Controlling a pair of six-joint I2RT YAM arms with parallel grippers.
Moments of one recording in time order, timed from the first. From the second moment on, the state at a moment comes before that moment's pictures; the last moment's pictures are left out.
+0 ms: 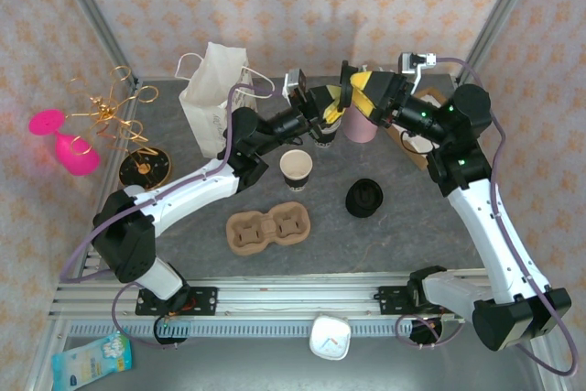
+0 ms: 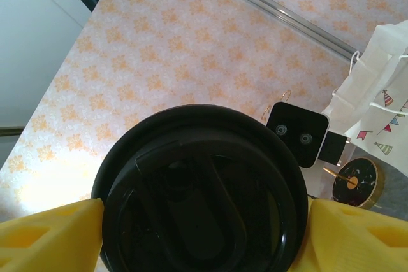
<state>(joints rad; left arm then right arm) -0.70 1.56 1.20 0.82 0.43 -1.77 0.25 1.08 1.22 0.11 -0.87 1.23</state>
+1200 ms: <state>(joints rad) -0.69 1.55 1.20 0.73 0.41 -1.69 0.25 1.08 1.24 0.02 -0.81 1.15</state>
